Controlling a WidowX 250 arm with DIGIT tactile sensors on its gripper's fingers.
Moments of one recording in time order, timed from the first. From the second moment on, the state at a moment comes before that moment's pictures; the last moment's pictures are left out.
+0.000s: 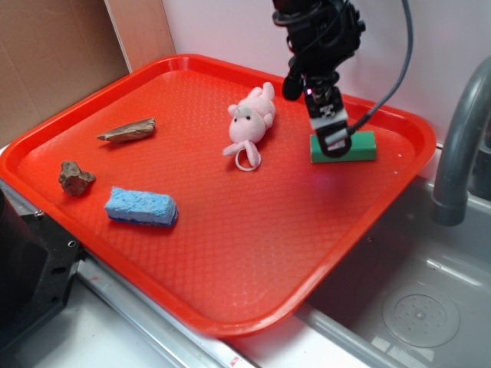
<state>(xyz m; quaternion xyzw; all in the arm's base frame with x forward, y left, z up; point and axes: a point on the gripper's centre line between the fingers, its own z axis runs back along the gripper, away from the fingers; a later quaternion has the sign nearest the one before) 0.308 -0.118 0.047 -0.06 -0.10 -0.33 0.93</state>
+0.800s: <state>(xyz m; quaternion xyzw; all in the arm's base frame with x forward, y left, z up) 0.319 -0.126 0.021 -0.06 -0.09 -0.34 0.93</state>
